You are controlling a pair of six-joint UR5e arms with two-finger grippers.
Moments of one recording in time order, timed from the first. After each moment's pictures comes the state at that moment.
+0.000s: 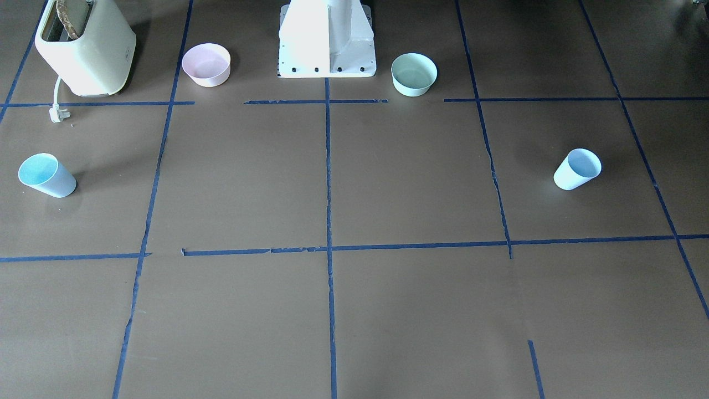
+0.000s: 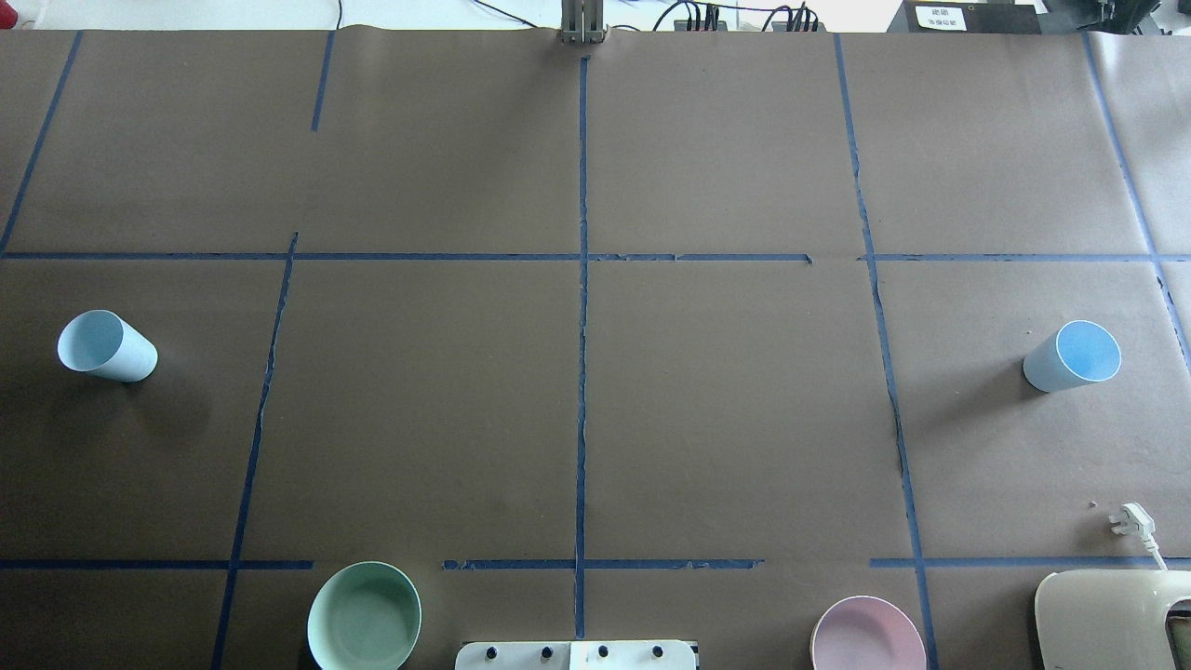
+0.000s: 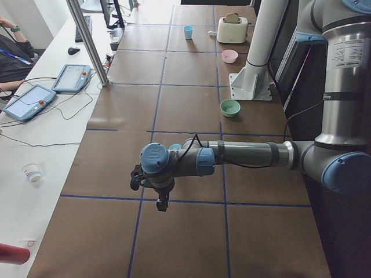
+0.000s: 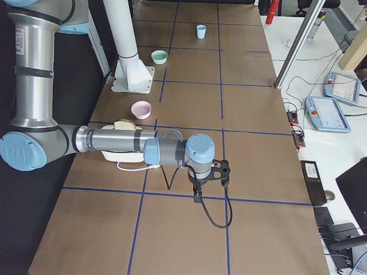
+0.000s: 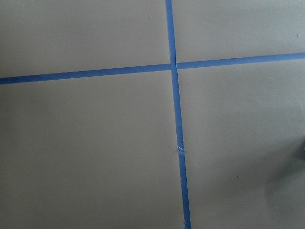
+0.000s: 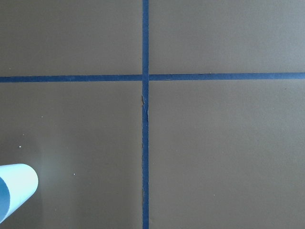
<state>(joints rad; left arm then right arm) -1.61 -1.53 -1.63 -1.49 -2.41 0.17 1.62 -1.67 1.70 -1.59 2.36 -0.02</state>
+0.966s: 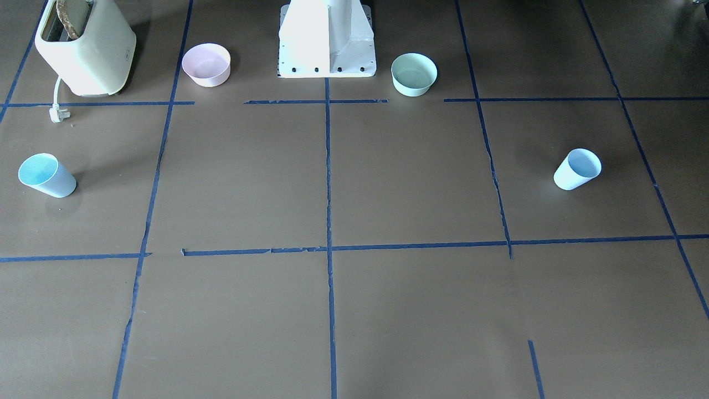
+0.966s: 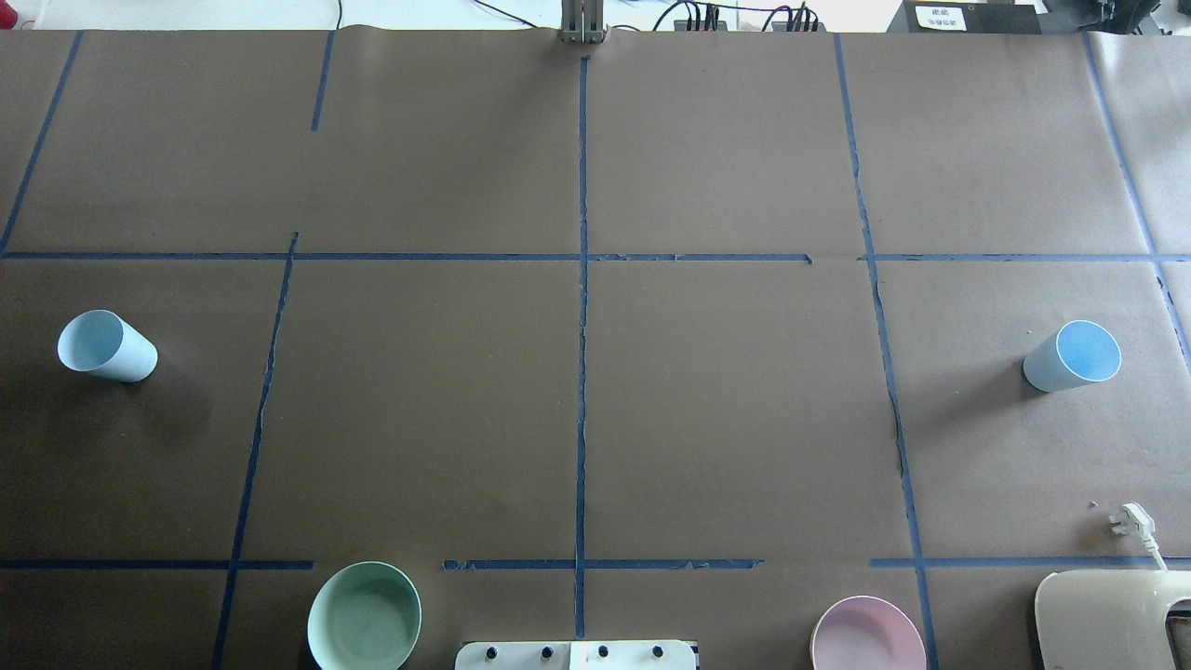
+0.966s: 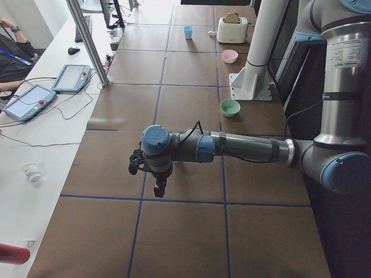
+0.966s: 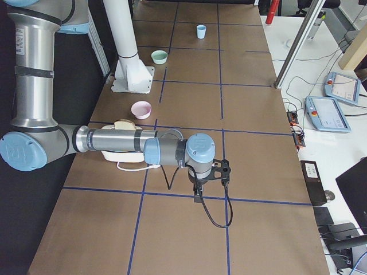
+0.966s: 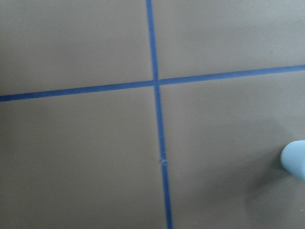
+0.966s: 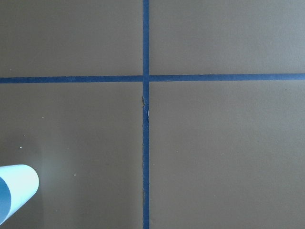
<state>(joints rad) -1.55 -1.52 -1.77 -1.49 -2.40 0.02 1.62 -1.67 1.70 -1.59 2.36 -0.02</state>
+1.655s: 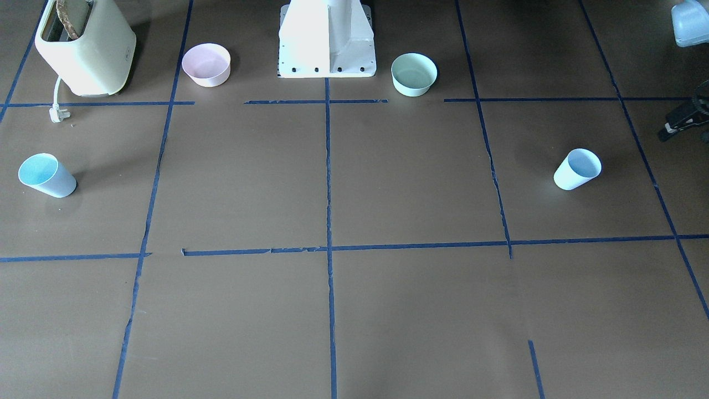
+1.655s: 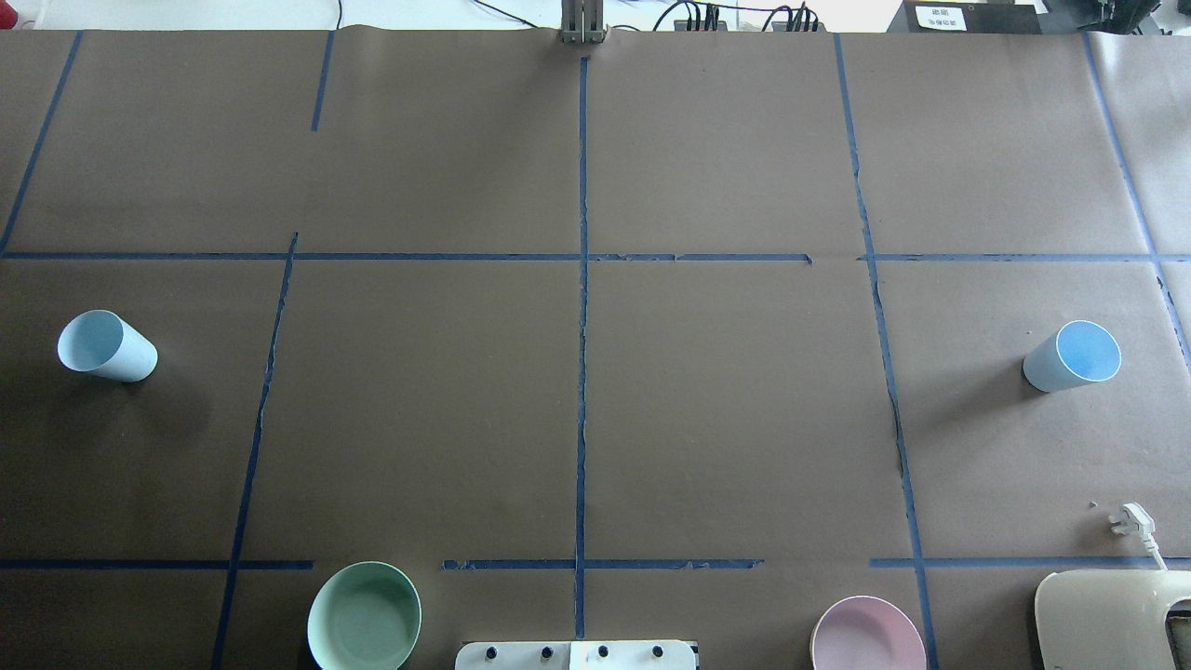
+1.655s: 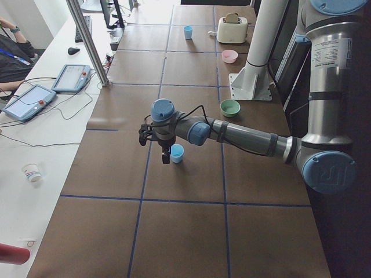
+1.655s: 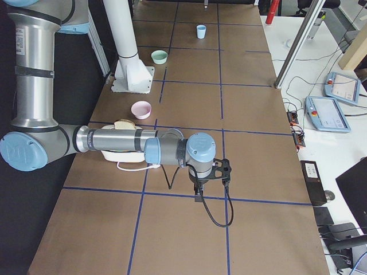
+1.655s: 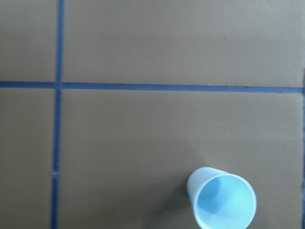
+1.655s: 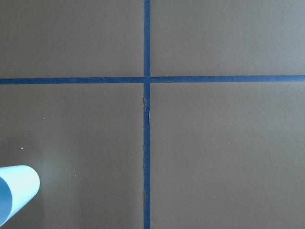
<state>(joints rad) -1.26 -1.50 -1.82 -1.82 -2.39 -0.55 1.62 -1.67 1.70 -1.59 2.36 -0.02</state>
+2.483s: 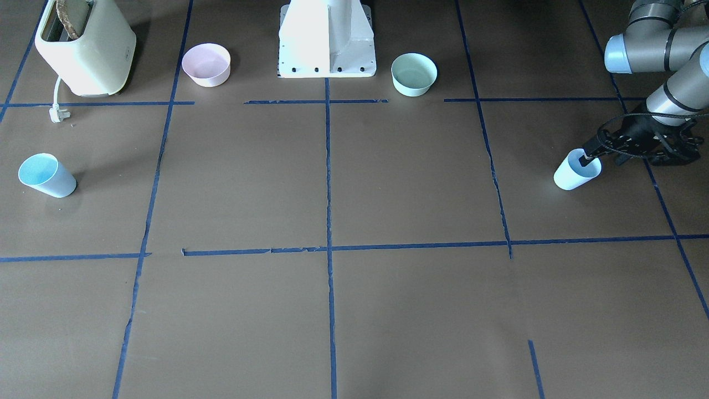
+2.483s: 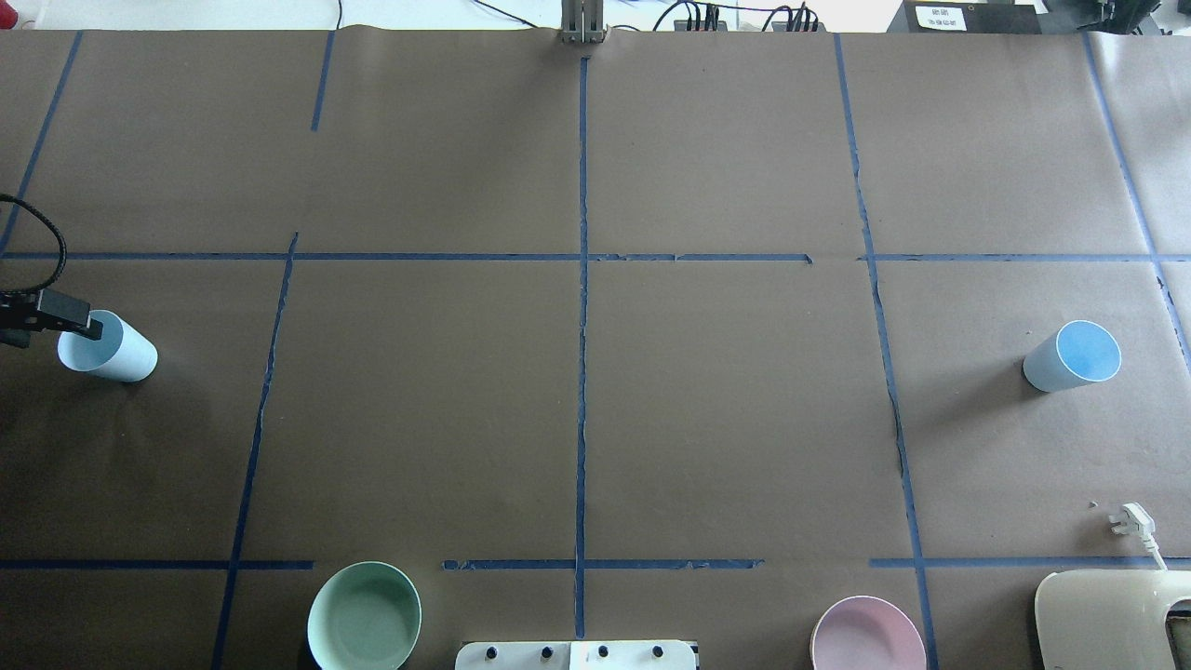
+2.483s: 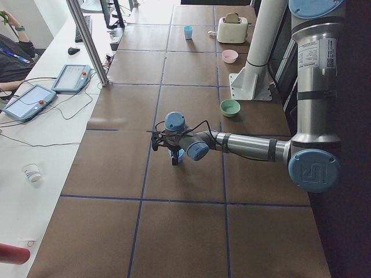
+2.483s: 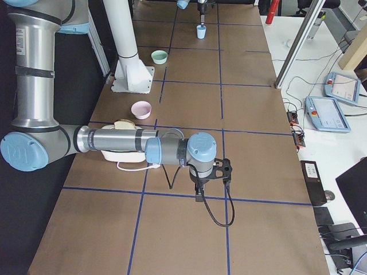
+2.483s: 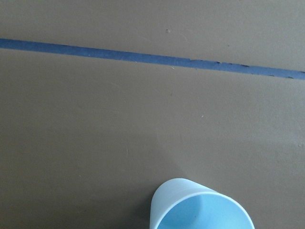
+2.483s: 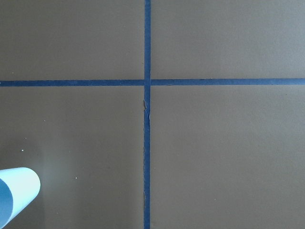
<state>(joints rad) -1.05 -1.48 -1.68 -2.18 -2.27 -0.87 1.62 -1.66 1.70 -1.59 2.36 -0.02</state>
